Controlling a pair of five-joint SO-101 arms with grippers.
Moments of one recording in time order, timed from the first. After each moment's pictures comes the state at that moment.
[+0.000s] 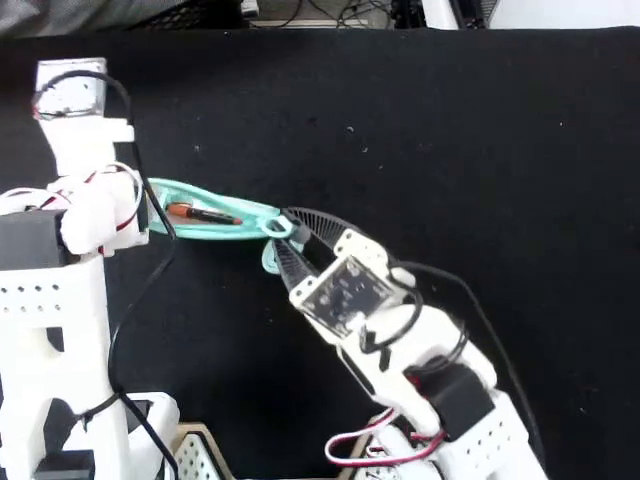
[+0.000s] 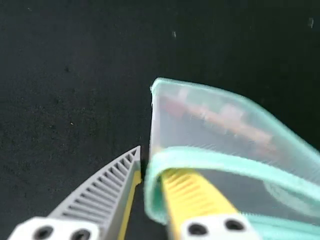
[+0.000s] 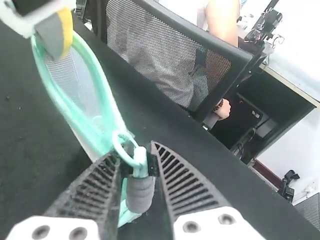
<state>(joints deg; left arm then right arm) -8.2 -34.9 5.8 89.3 1.1 -34.8 -77.8 59.0 38.9 23.8</state>
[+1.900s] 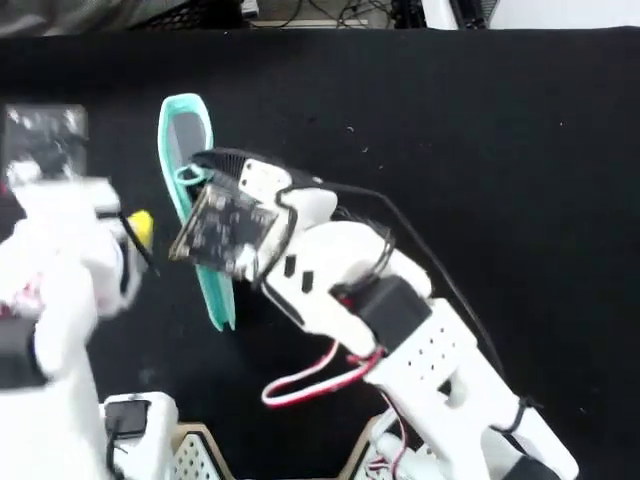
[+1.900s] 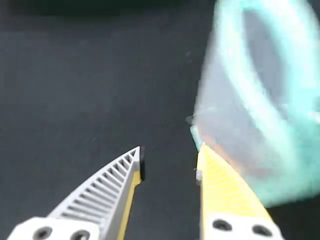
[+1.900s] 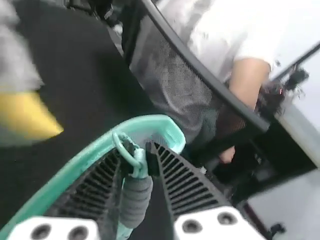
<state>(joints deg) -7.6 -56.2 11.1 93.4 -7.7 -42.1 -40.6 28.2 34.7 34.0</state>
